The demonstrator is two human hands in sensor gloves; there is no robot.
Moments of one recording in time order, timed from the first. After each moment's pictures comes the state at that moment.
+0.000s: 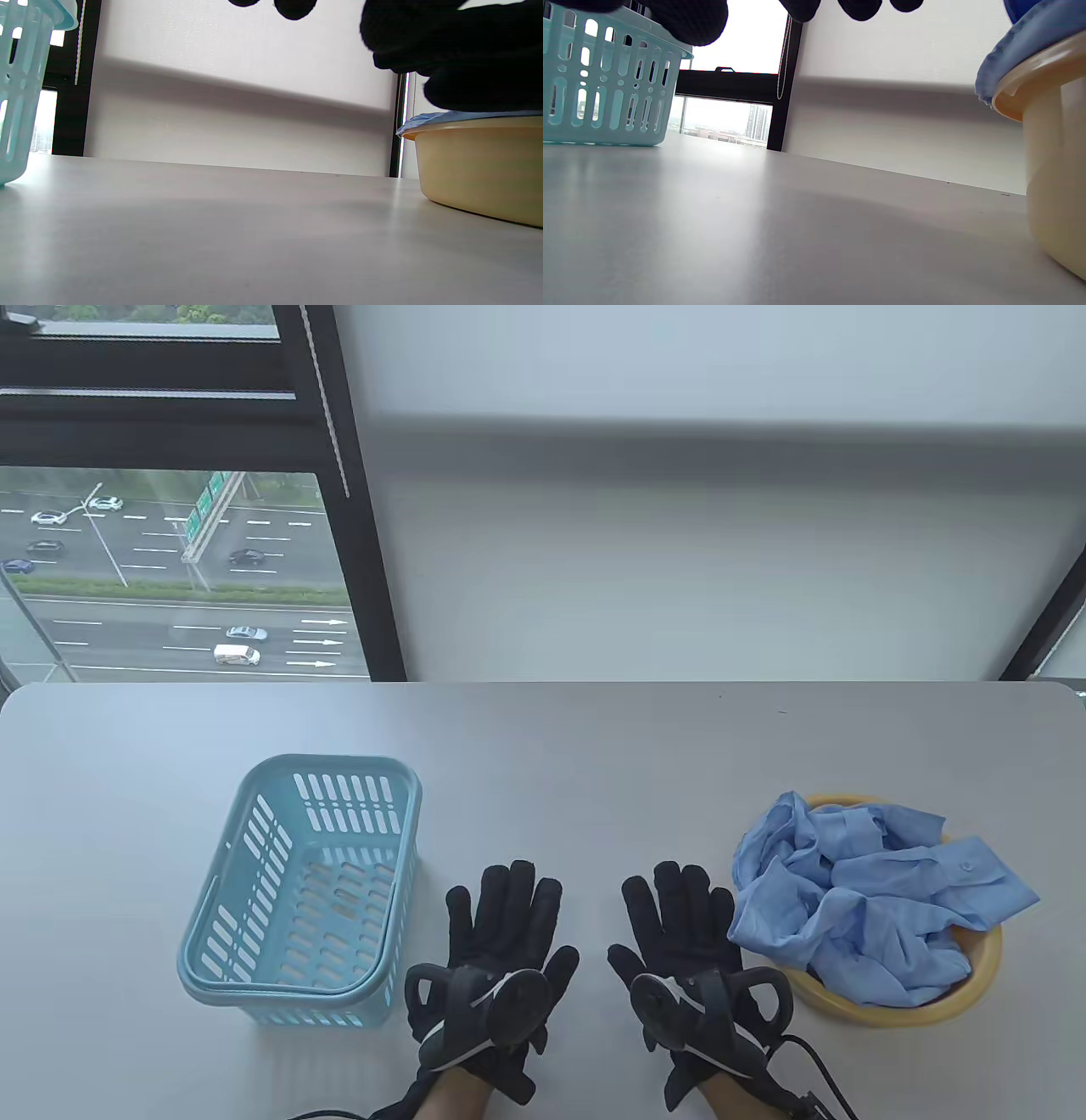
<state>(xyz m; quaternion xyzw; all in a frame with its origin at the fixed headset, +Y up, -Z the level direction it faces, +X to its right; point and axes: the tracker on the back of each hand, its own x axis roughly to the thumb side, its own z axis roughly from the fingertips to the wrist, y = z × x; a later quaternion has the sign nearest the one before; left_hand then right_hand) -0.094 -0.720 -0.292 0.12 -0.18 0.08 0.97 0.115 -0.717 -0.287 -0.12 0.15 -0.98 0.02</state>
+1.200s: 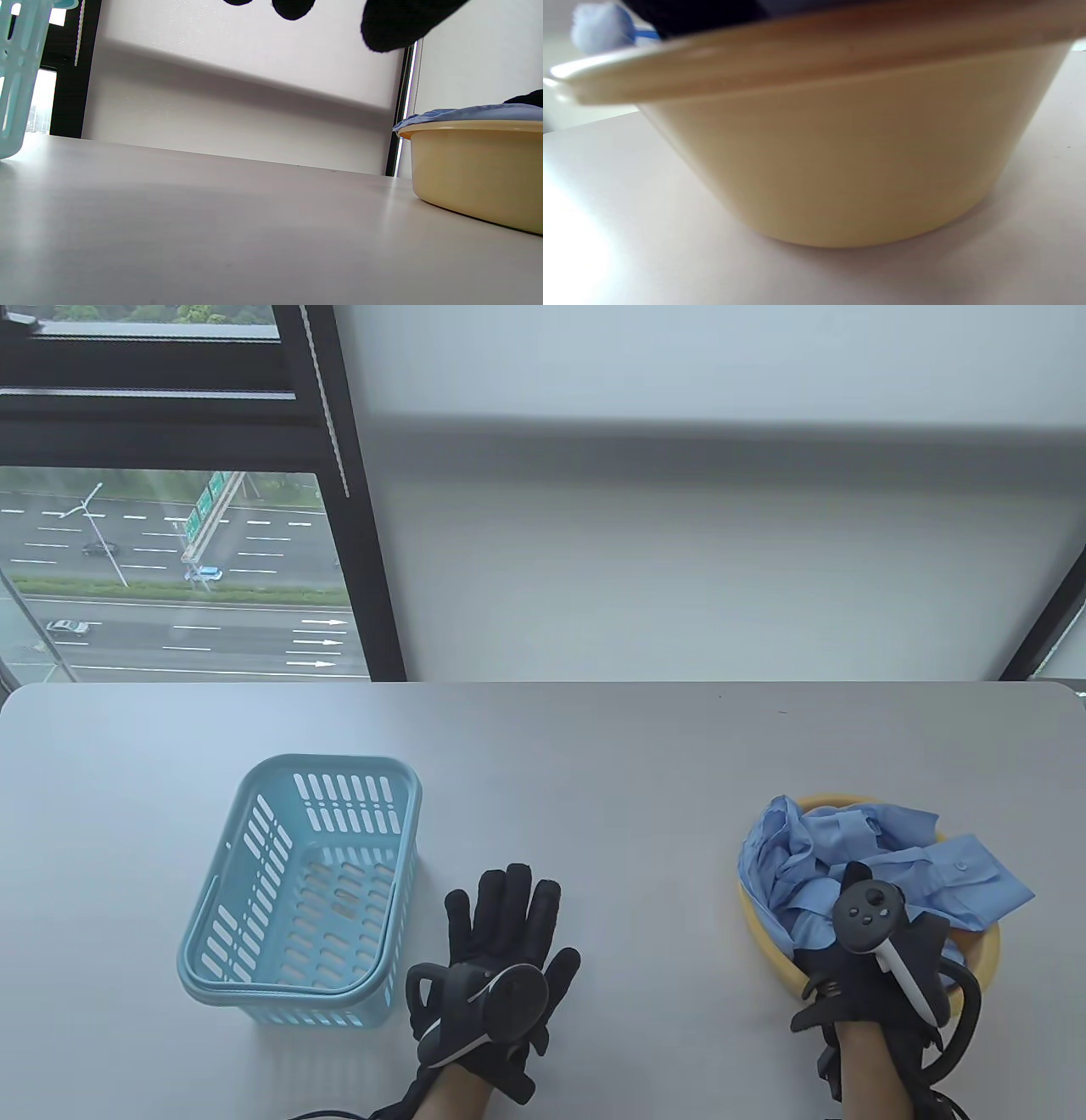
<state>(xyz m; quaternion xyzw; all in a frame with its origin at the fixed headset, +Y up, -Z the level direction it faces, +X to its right) -0.094 -0.723 -0.294 0.10 -0.18 0.10 0.97 0.285 -0.693 -0.310 0.22 -0.08 -0.97 -0.12</state>
